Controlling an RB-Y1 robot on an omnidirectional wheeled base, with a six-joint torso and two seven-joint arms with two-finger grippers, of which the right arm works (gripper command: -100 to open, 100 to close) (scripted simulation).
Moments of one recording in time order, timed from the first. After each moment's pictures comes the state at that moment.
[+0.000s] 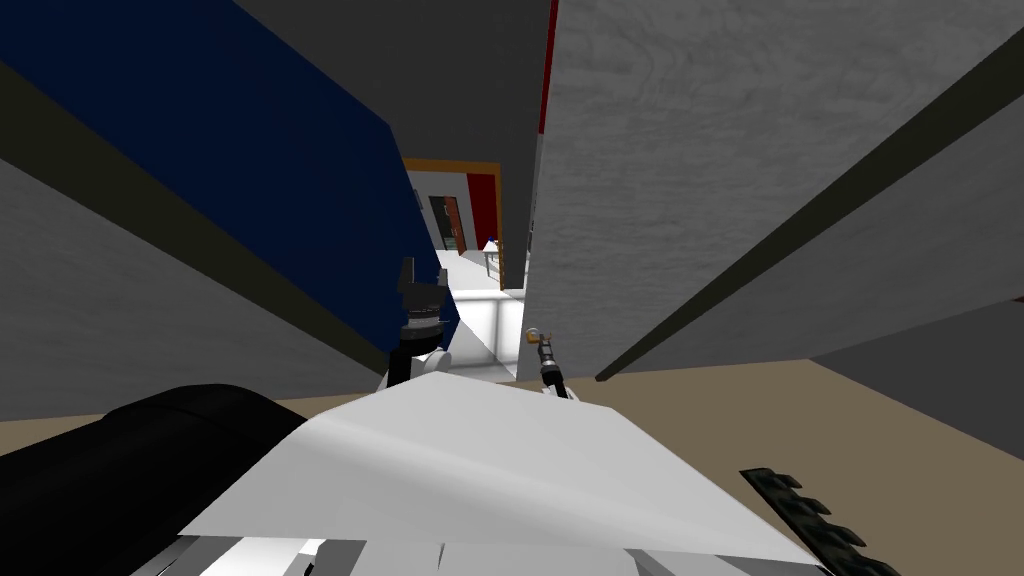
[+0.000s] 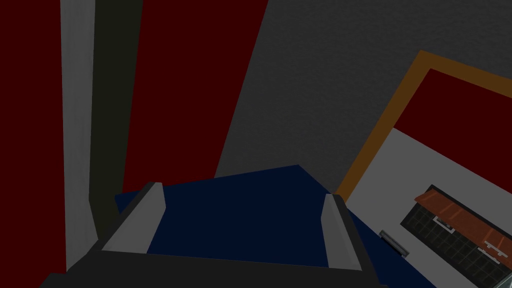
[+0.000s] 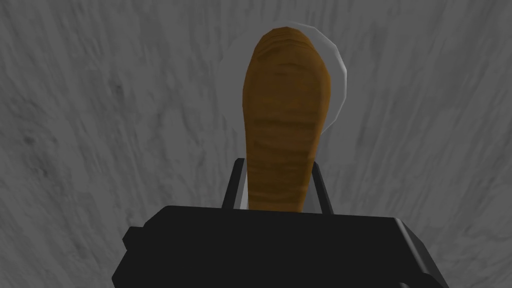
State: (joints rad) arm -0.12 0.00 0.21 -0.66 -0.07 -0.79 0.05
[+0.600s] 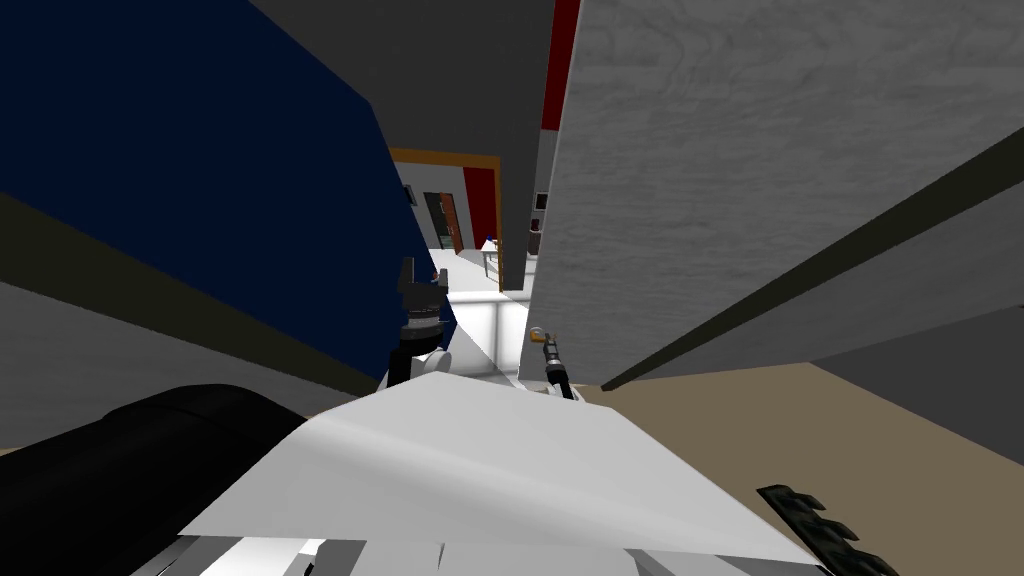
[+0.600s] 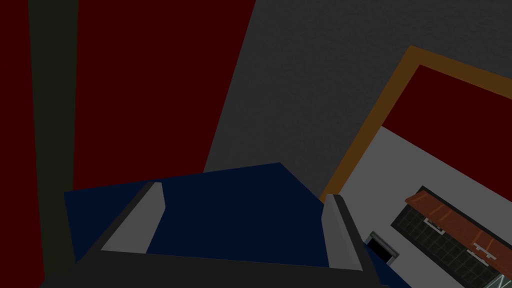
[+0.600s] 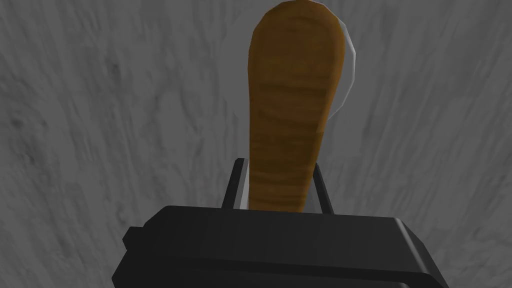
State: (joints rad) arm -0.14 -0.03 0.17 -0.65 -0.09 -0.79 0.06
